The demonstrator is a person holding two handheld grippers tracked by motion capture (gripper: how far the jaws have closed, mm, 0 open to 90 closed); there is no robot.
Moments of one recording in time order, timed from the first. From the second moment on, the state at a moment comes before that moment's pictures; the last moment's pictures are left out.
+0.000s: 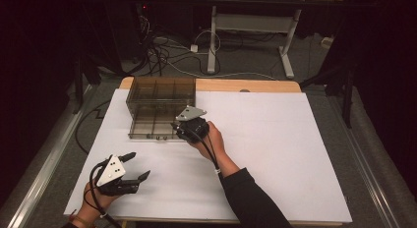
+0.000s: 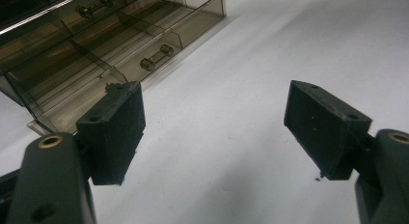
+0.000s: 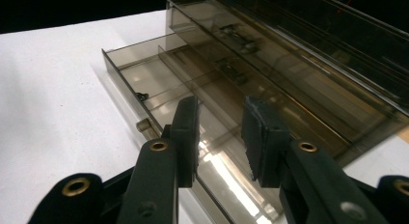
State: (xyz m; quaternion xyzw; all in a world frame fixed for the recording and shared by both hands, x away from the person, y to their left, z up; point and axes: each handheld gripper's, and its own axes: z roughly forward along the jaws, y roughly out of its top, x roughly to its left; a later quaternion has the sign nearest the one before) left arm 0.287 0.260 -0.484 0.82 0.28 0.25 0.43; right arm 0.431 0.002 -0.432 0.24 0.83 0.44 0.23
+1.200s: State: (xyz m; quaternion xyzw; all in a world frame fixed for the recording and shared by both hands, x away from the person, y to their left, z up) left arm 0.285 0.257 -0.483 0.82 0.27 0.26 0.42; right arm 0.418 -0.055 -0.425 0.26 0.82 0.44 0.27
